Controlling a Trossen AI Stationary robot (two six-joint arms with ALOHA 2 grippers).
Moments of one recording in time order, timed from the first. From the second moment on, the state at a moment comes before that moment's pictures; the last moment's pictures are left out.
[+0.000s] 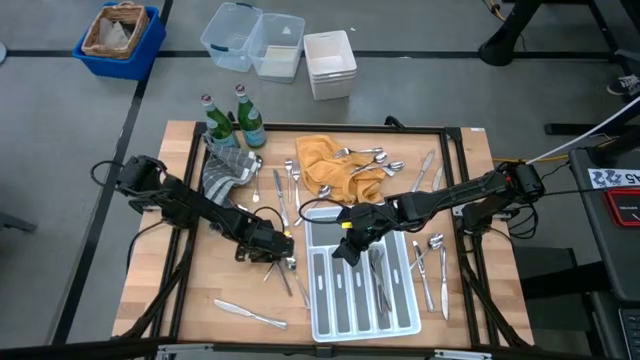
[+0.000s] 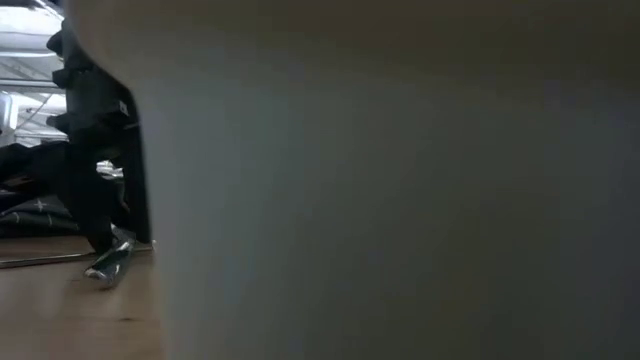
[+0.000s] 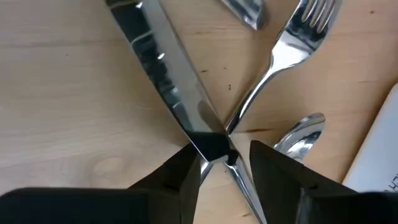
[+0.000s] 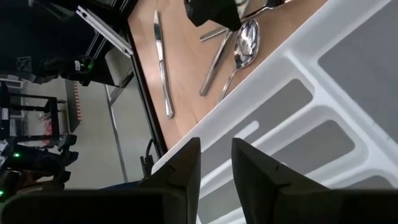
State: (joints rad) left arm -0.32 1.61 0.75 -0.30 0.07 -1.91; right arm 0.21 1.59 1.13 -0.23 -0.24 0.96
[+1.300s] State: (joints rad) left arm -0.32 1.49 0.74 -0.45 0.03 -1.80; right arm 0.21 1.59 1.13 -0.24 -0.21 0.90
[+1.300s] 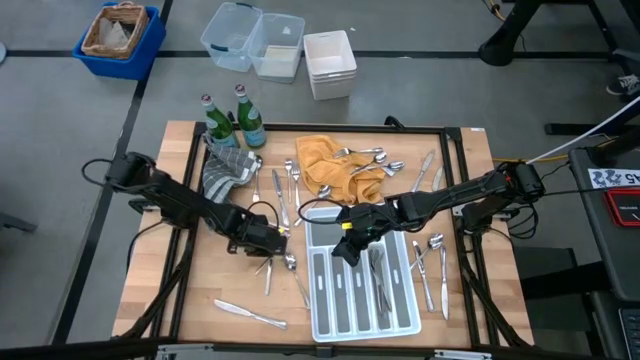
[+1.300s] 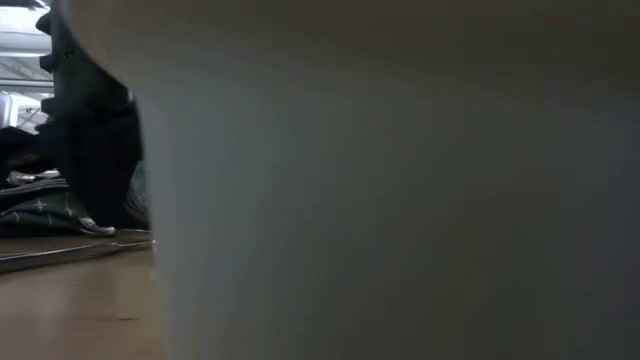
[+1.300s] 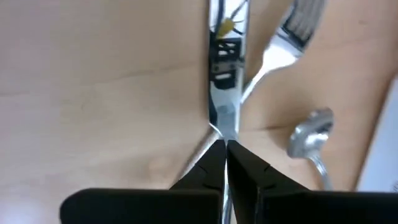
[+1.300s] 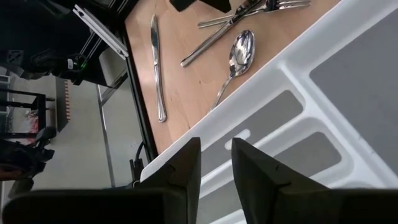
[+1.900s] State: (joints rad) left arm -0.43 1.51 0.74 -0.38 0.03 -1.75; right arm 0.21 1.59 1.13 -0.24 -0.21 0.88
